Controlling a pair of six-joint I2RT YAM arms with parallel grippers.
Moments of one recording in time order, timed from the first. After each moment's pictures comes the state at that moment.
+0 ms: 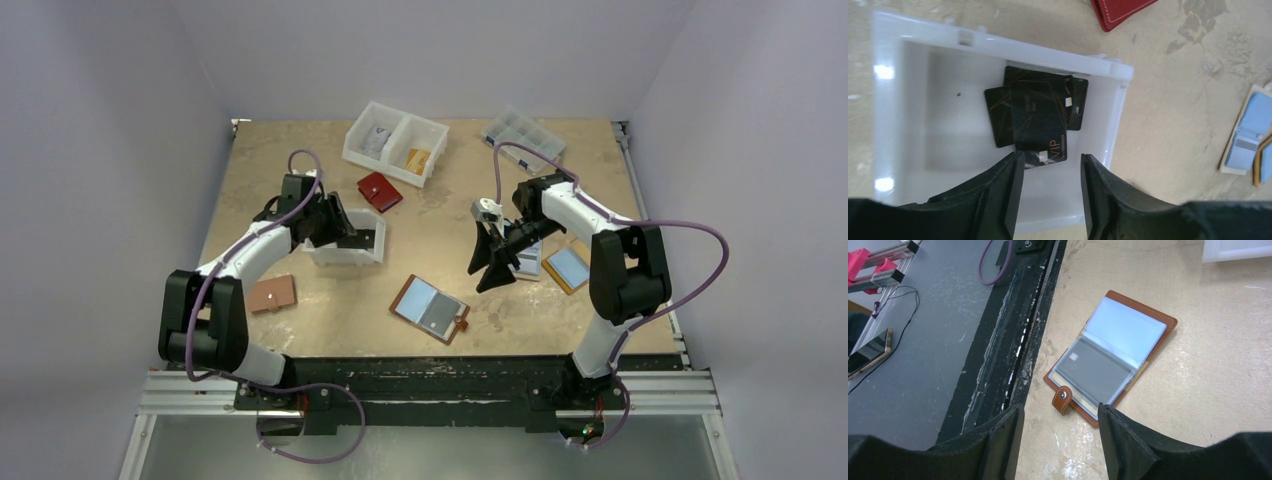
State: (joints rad) left arm -0.16 1.49 0.91 -0.29 0.19 -0.51; right arm 0.27 1.78 1.27 -1.38 -1.17 -1.46
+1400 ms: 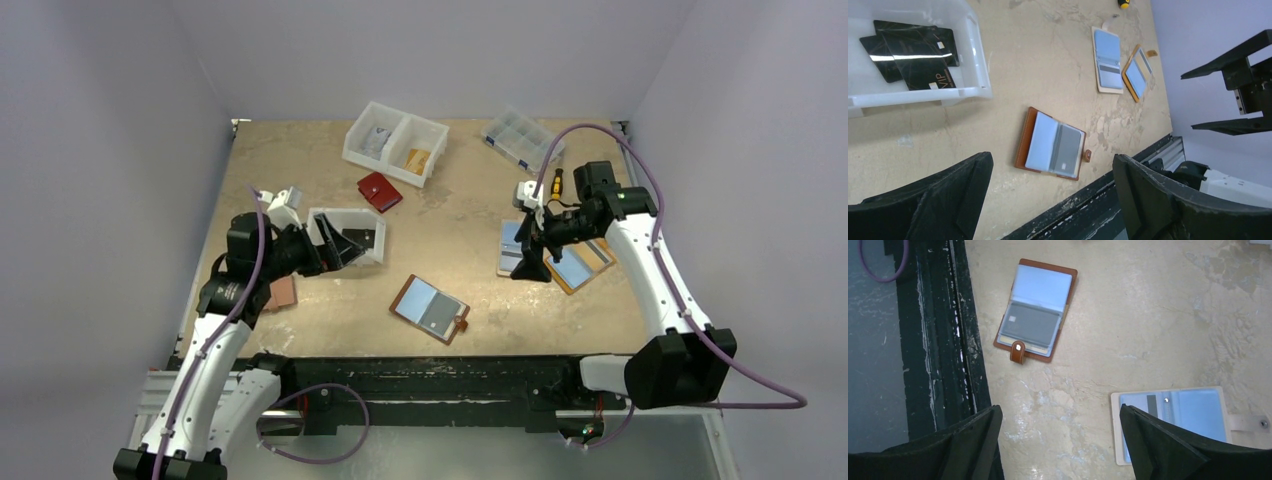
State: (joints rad) left arm -0.15 0.75 0.75 -0.50 0.48 -0.57; right arm 0.10 1.28 1.23 -1.20 -0.88 -1.04
